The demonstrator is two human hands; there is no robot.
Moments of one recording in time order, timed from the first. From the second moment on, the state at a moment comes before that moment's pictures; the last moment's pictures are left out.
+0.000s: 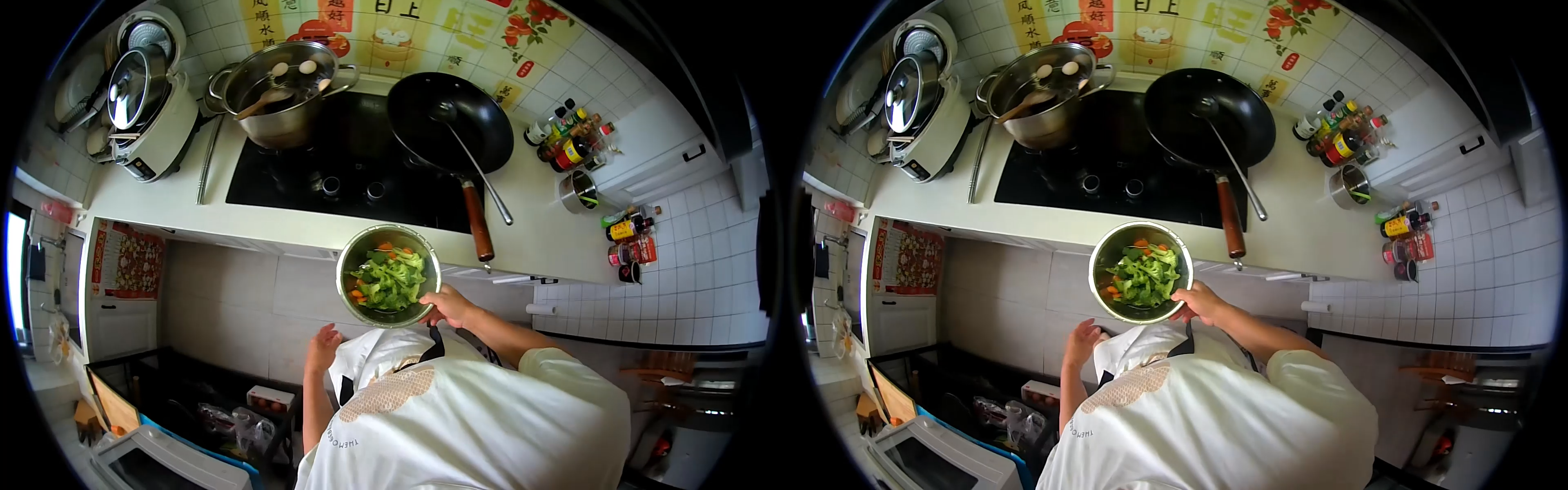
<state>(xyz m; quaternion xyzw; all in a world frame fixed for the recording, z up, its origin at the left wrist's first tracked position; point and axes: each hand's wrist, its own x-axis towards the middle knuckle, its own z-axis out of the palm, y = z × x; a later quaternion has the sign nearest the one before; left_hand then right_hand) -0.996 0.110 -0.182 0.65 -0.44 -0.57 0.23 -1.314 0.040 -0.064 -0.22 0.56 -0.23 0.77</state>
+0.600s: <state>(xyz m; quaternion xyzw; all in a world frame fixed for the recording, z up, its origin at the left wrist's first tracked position) -1.017 0.195 -0.165 0.69 -0.50 -0.50 0.13 -1.499 0.142 -0.064 -0.04 0.61 -0.46 0.65</state>
